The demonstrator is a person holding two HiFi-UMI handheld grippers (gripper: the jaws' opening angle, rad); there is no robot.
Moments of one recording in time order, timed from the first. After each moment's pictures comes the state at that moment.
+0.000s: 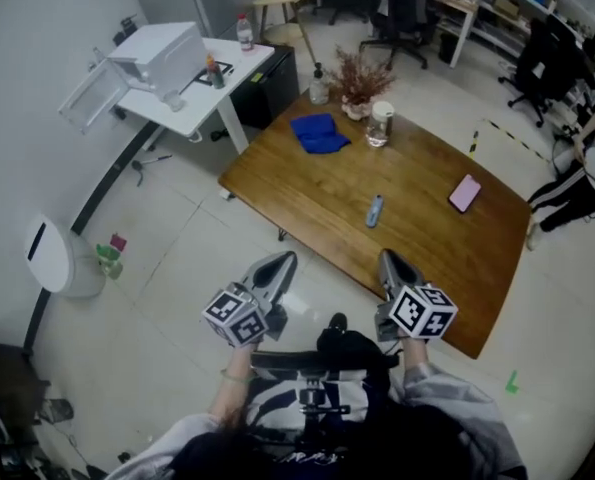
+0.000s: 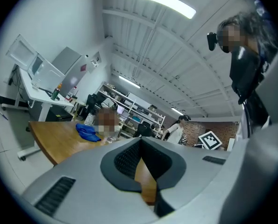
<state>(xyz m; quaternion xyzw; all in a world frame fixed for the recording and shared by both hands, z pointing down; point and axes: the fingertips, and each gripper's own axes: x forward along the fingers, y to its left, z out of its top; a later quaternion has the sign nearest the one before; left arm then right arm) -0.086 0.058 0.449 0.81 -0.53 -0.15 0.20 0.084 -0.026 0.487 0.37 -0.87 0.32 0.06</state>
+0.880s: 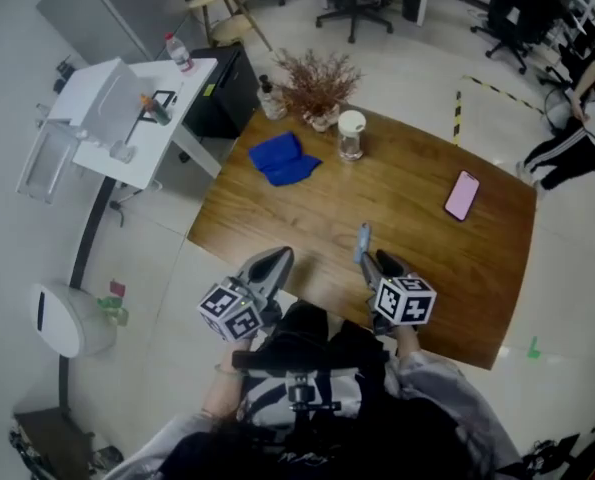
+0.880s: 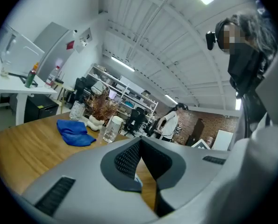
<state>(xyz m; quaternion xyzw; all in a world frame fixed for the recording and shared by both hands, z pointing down) -0.100 -0.122 0.474 0.86 -0.45 -0.06 0.23 0.065 -0.163 0.590 0.43 -0.81 0.36 0.14</state>
